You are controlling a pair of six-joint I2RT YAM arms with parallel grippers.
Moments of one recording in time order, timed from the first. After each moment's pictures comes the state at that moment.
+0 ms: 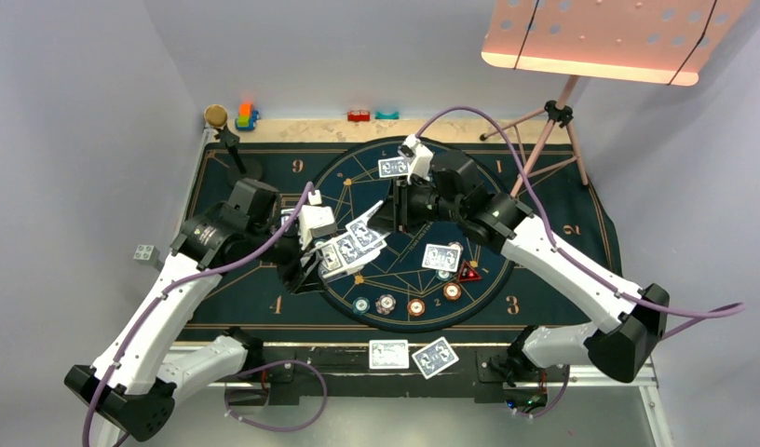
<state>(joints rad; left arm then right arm) -0.46 0.99 1.16 -1.13 0.70 0.43 0.76 1.29 1.25 -0.43 -0.33 0.61</state>
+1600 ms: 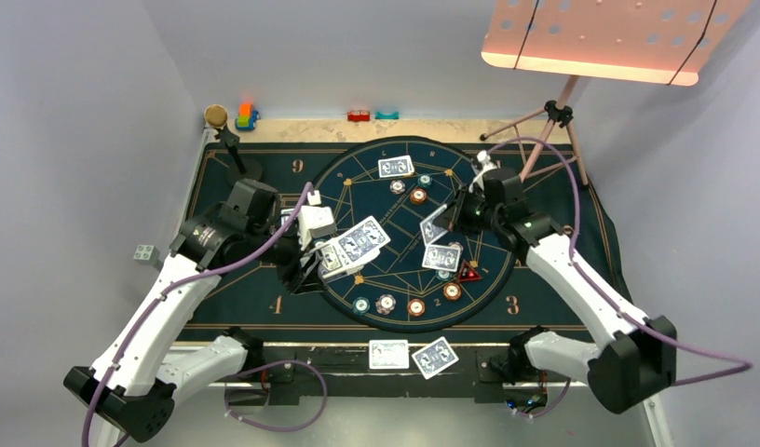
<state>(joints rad) -0.46 0.98 1.16 -1.13 0.70 0.43 0.42 1.12 0.97 -0.45 -0.23 0.64</state>
